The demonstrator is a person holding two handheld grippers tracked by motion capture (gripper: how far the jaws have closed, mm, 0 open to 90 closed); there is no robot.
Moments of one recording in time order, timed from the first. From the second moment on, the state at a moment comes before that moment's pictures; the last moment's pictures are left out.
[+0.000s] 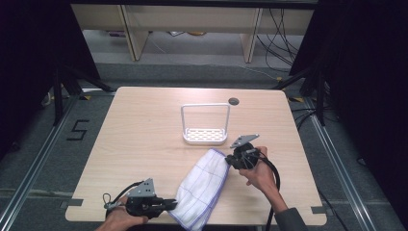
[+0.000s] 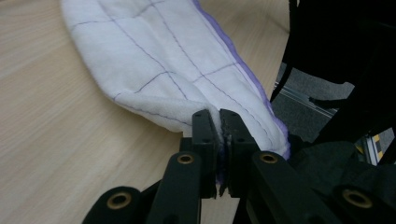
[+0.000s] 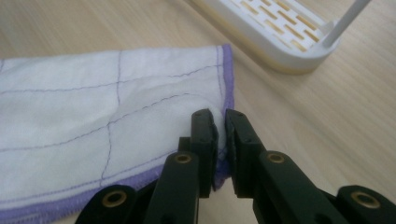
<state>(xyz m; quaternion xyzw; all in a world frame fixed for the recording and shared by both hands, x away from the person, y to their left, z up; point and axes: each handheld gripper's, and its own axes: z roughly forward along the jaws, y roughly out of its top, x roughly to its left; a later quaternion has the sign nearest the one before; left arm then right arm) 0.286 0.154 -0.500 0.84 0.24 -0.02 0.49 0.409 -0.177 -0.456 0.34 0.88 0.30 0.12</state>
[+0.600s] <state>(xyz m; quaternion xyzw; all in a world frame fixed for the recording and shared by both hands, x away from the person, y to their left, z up) 0.284 0.124 -0.510 0.85 0.22 -0.03 0.47 0.458 -0.133 -0.474 0.31 0.91 0.26 0.12</state>
